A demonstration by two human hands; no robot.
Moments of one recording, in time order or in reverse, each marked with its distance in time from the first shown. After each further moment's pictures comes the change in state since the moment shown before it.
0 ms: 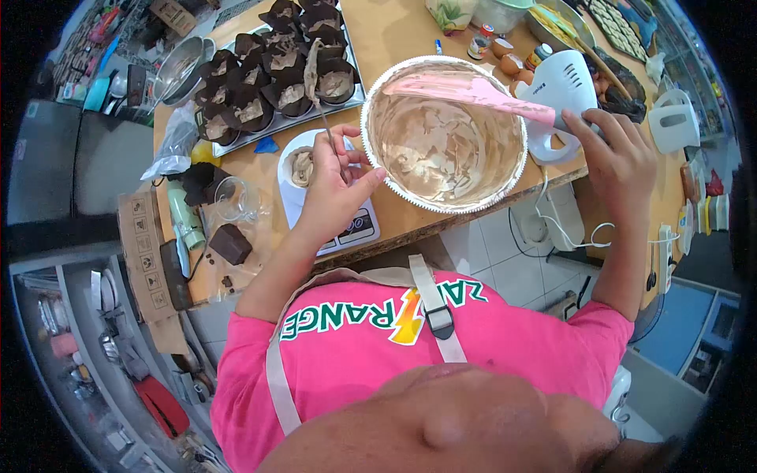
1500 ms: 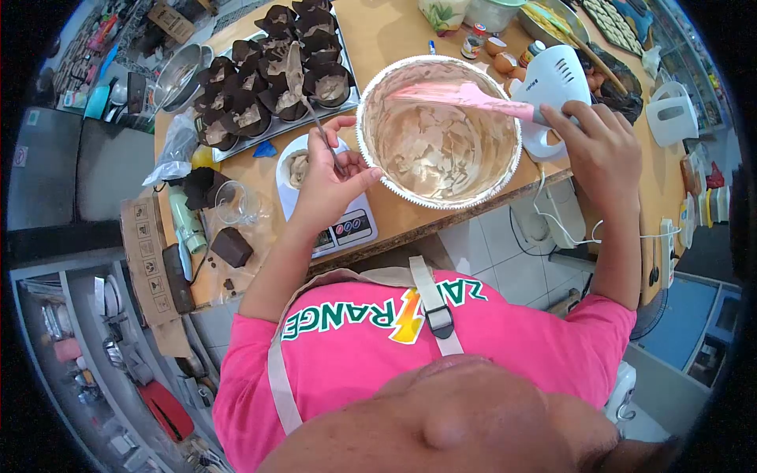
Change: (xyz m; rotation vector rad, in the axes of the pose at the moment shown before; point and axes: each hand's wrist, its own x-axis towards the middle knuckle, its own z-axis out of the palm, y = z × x) left_hand 0.011 -0.002 -0.006 -0.092 -0.076 0.035; right_hand 0.001 -0.009 0.006 -0.034 -0.081 0.016
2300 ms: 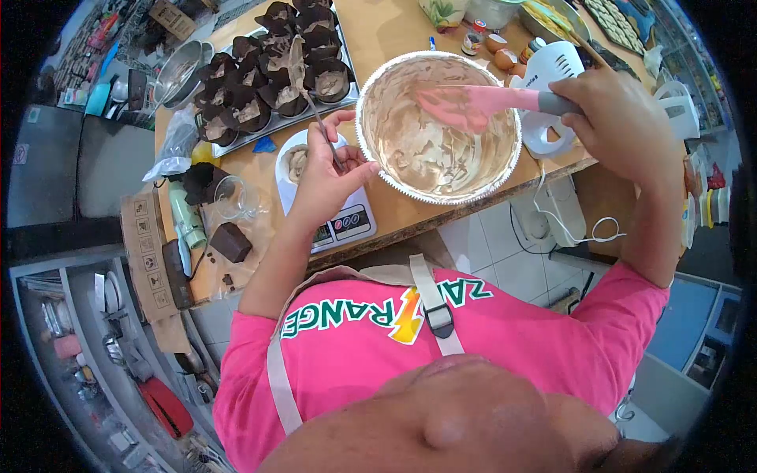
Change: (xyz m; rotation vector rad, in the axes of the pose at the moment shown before) left_hand 0.000 0.002 0.002 0.034 -0.001 -0.009; right_hand 0.048 0.020 -0.039 0.178 -0.442 0.061
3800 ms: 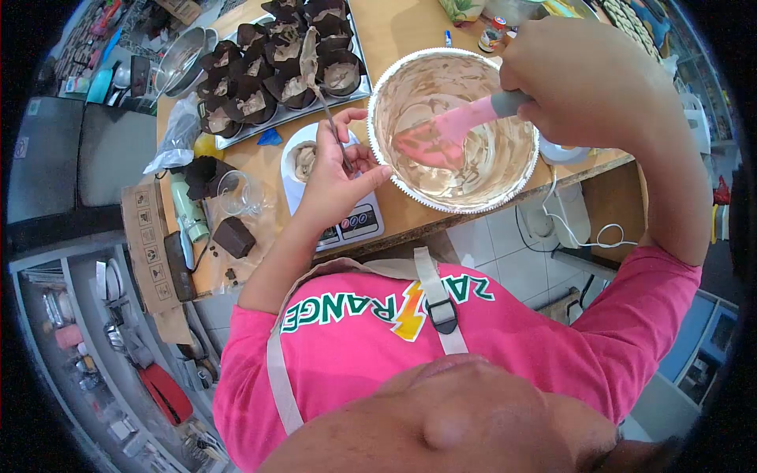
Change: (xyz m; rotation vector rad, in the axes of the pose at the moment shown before) left_hand 0.001 0.001 -0.001 0.022 -0.008 -0.029; right_hand 0.066 -0.055 -0.039 -0.080 -0.133 -0.211
